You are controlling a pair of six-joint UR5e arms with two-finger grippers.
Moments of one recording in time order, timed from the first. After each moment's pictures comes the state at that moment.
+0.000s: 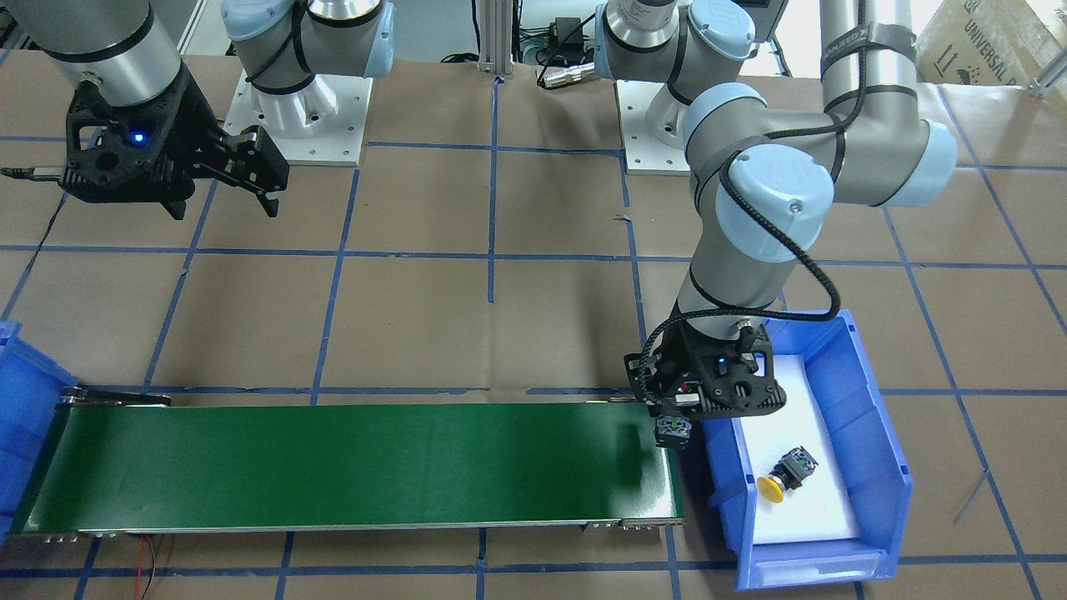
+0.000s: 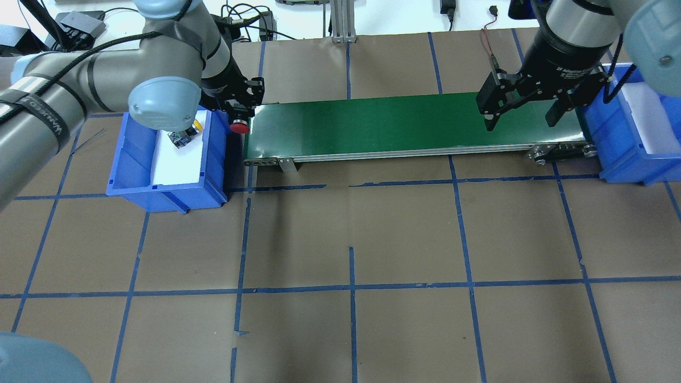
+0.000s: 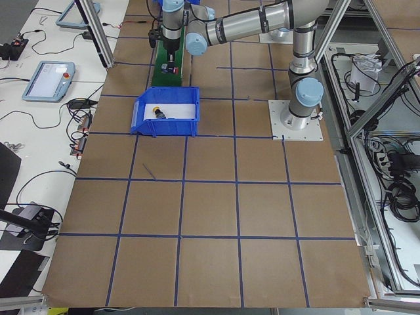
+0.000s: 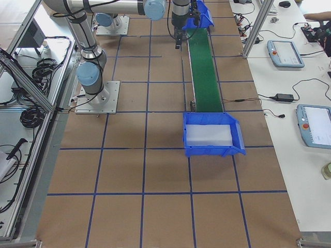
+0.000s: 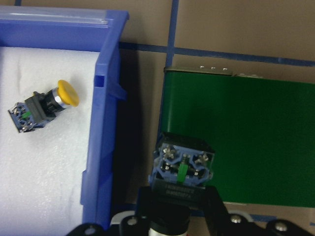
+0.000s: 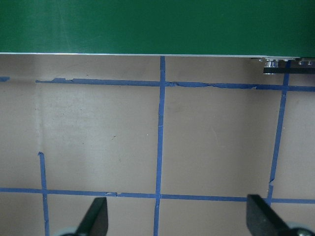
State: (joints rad) left arm -1.64 -1.93 -1.58 -1.04 1.58 -0.14; right arm 1.52 -1.58 1.58 -1.54 -1.55 -0.10
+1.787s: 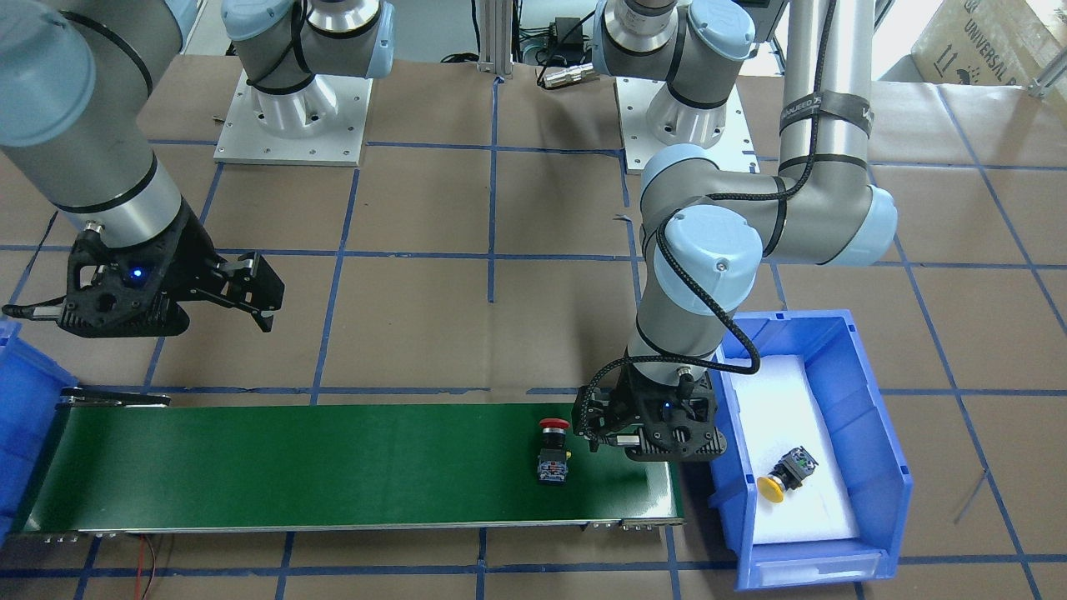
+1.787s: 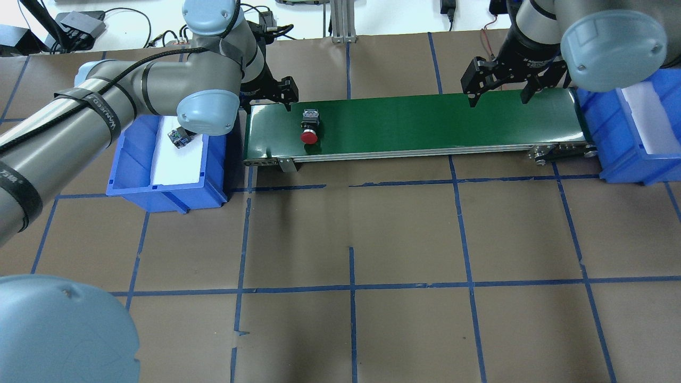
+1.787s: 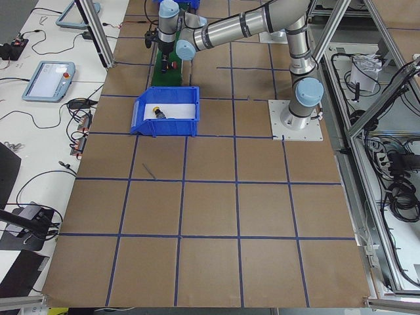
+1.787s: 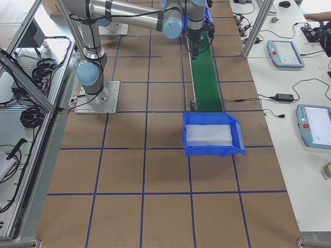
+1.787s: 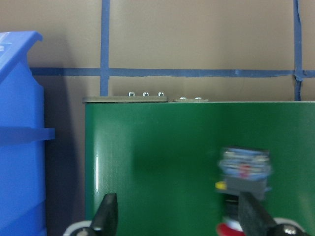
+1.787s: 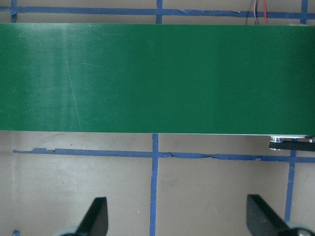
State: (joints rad) left arm -1.67 -2.02 -1.55 -0.92 1.57 -0.12; right arm 1.51 -1.39 1.58 -1.83 -1.55 -0.10
